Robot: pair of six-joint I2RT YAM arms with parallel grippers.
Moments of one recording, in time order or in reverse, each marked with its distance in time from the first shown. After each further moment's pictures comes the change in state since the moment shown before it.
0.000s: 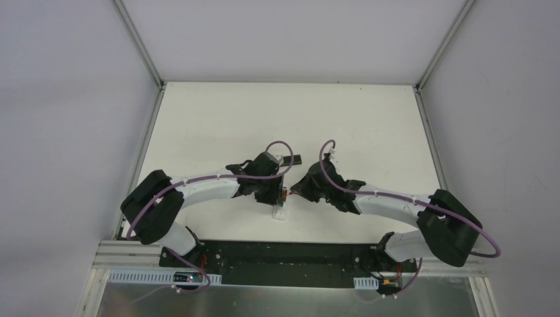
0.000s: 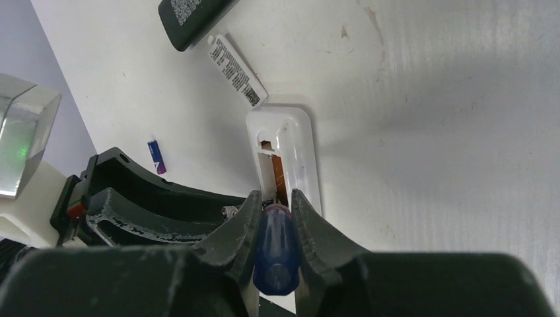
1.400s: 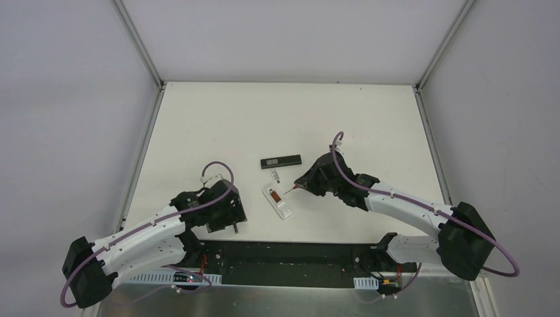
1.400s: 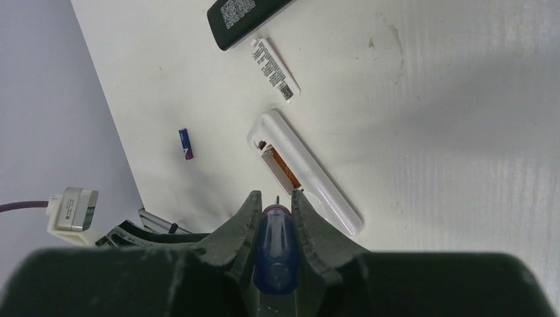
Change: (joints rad) left arm 0.000 -0.739 -0.296 -0.521 -0.274 -0.446; right arm -0.057 -0.128 0.083 -0.171 -0.047 -0.075
